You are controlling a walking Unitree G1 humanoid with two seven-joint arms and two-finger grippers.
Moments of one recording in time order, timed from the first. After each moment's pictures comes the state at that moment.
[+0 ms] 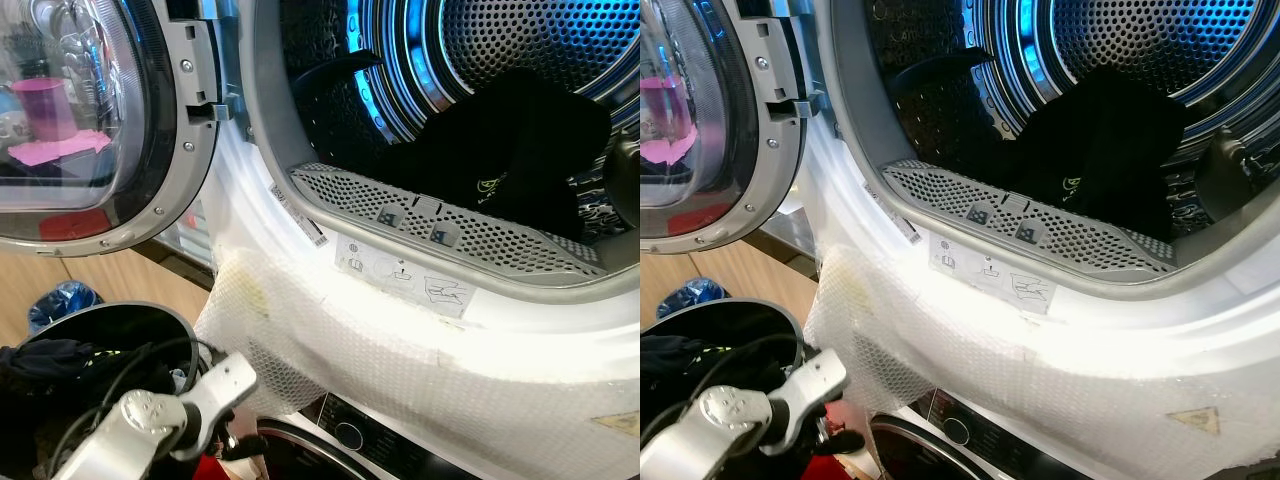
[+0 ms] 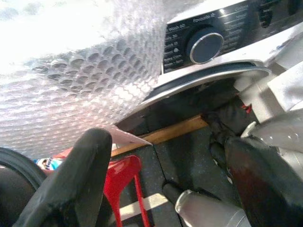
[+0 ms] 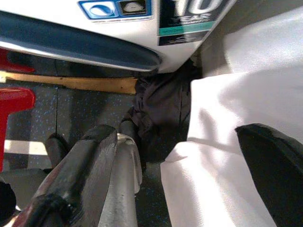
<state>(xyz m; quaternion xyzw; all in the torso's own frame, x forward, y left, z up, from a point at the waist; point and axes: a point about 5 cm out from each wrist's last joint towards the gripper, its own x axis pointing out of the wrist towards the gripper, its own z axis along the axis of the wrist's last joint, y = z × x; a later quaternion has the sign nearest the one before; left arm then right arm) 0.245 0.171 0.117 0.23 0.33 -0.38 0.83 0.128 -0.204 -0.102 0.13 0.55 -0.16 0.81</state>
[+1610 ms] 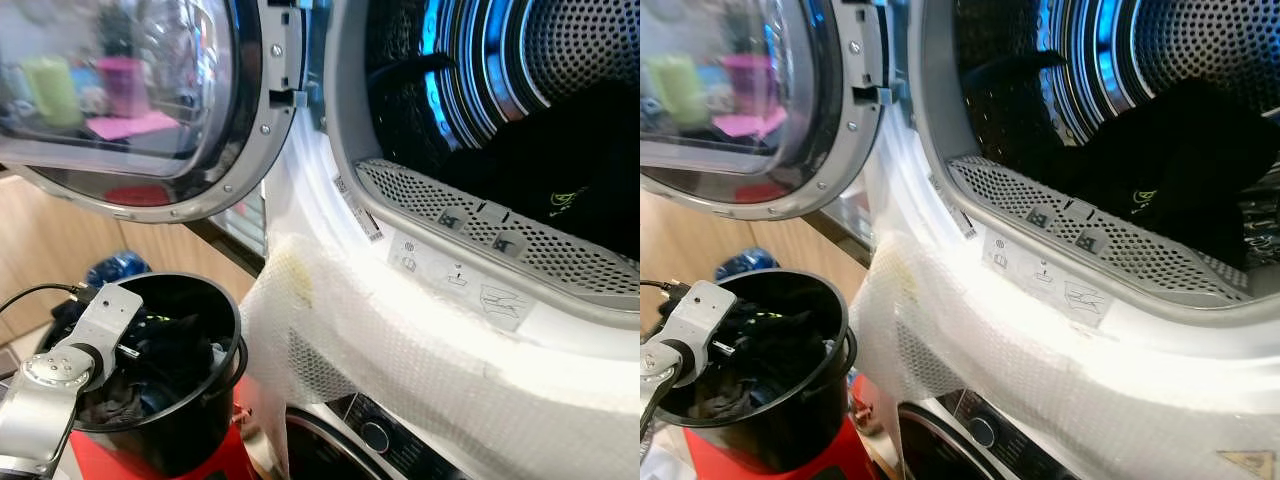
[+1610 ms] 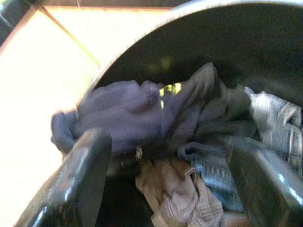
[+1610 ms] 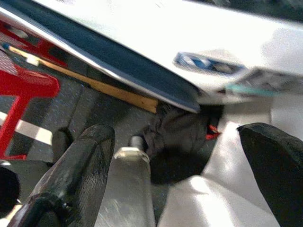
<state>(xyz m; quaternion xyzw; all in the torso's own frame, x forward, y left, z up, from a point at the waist) 0.289 0.274 0.151 0.26 0.23 0.00 0.94 0.135 -0.197 -0.103 0.11 0.52 -0.12 0.84</state>
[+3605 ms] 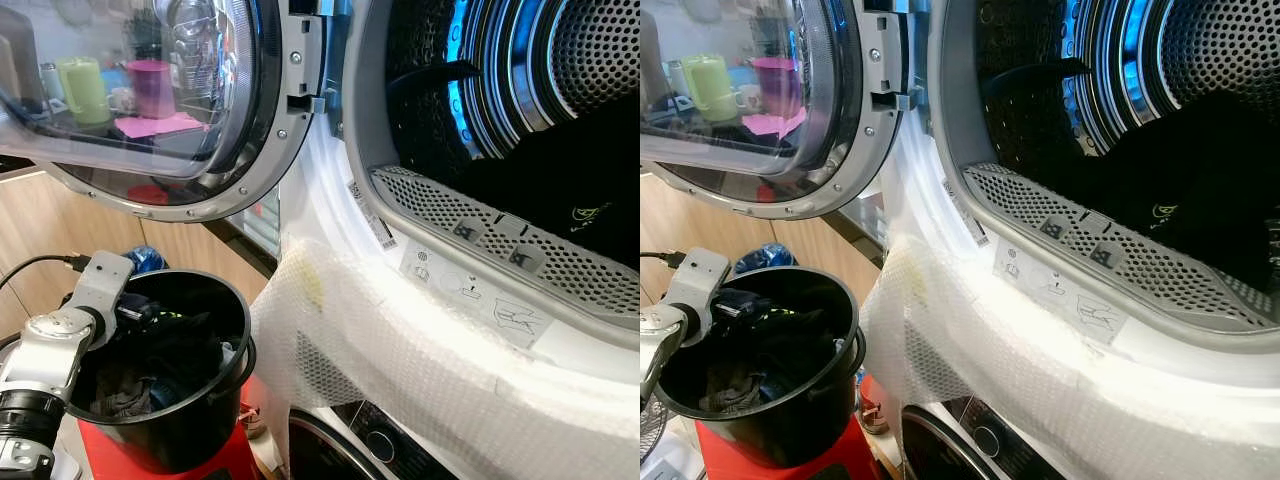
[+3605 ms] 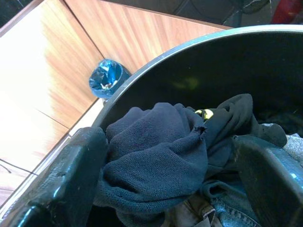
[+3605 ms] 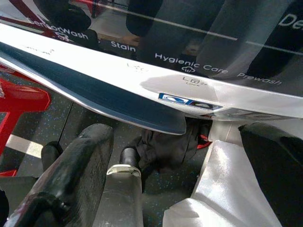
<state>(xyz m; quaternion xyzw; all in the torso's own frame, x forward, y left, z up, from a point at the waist) 0.337 0.300 0.154 0.20 0.22 0.02 0.96 0.138 -0.209 -0.100 0.13 0.50 -0.15 0.84</state>
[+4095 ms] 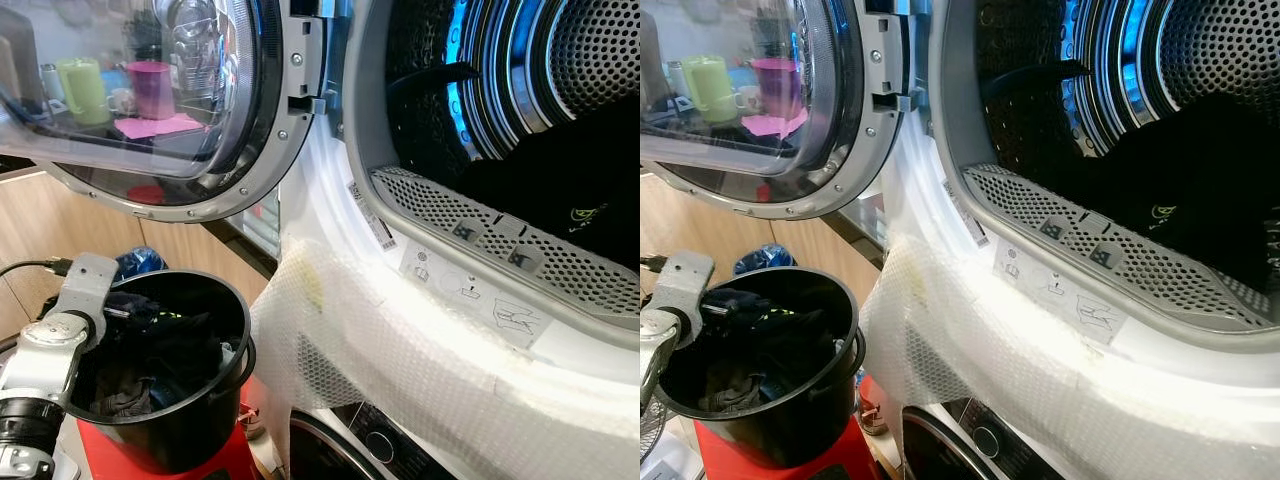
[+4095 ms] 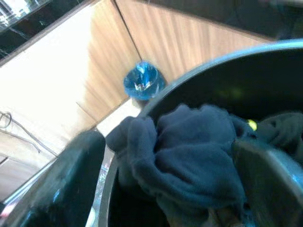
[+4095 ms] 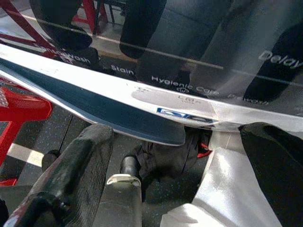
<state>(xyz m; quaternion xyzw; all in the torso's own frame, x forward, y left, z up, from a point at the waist) 0.329 0.307 0.150 0.16 0.18 0.13 0.96 0.141 -0.212 -0.098 0.13 0.49 -0.15 0.85</state>
